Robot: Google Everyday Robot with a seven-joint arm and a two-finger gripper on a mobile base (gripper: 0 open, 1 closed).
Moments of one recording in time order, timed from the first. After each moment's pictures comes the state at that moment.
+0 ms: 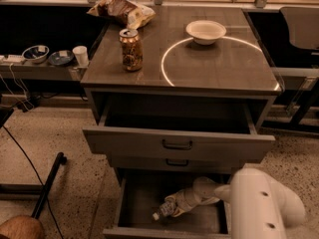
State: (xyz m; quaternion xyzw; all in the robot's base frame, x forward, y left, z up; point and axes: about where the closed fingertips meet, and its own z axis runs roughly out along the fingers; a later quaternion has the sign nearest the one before) arm 0.532 -0.073 0.121 -0.84 0.46 0.13 0.27
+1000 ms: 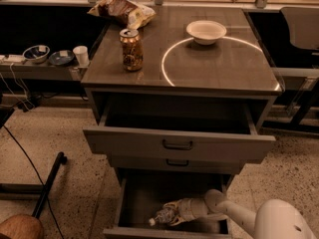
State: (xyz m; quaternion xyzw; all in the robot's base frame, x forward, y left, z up) arm 0.497 -0.054 0.137 -0.75 0.48 0.20 0.41
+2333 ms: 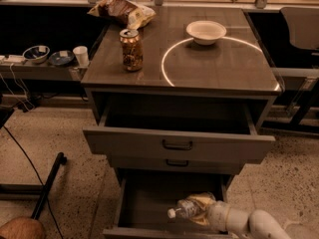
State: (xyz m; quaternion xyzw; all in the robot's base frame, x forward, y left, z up) arm 0.465 -0.142 0.349 -0.69 0.45 0.02 0.57
